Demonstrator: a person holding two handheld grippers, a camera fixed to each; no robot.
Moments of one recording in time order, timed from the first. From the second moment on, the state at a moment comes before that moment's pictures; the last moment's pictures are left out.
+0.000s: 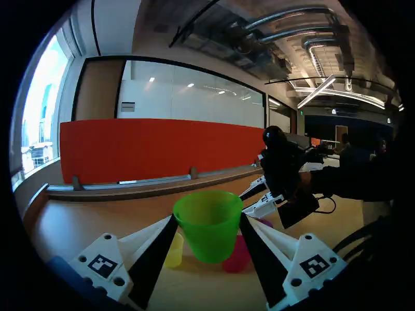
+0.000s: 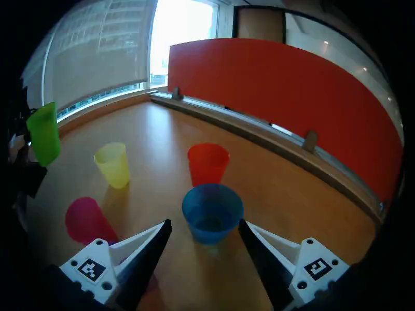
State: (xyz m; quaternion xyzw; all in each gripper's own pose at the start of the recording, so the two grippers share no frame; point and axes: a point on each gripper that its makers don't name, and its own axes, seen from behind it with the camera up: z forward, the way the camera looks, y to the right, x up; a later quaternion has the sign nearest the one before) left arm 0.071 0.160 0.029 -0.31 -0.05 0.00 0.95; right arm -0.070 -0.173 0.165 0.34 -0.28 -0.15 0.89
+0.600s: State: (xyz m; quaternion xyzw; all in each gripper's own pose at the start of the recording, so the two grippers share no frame) left arm 0.066 0.156 0.022 -0.31 -0.05 0.00 0.95; right arm -0.085 -0.177 0.187 0.33 -0.30 -0.13 0.89
